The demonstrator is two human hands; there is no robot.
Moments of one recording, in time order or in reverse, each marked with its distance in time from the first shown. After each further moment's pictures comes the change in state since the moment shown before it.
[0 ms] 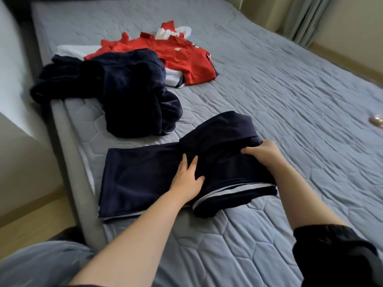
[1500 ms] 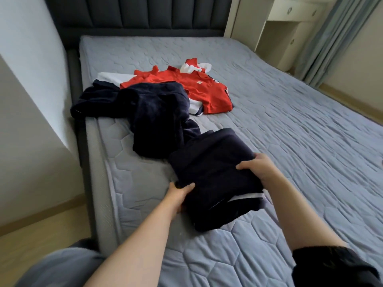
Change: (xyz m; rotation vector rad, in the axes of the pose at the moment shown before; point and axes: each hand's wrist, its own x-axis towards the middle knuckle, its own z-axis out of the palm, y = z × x) left_hand -0.009 -0.025 -0.049 -1.102 0.167 -0.377; right_hand -0.029 -0.080 0.028 0.155 -0.193 -0.115
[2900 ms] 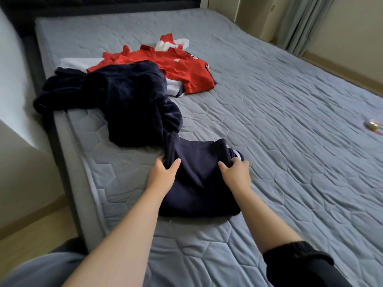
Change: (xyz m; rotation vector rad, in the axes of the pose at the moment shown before) left_hand 0.018 0.009 0.000 0.599 0.229 0.337; right_hand -0.008 0.091 0.054 -0.373 0.338 0.076
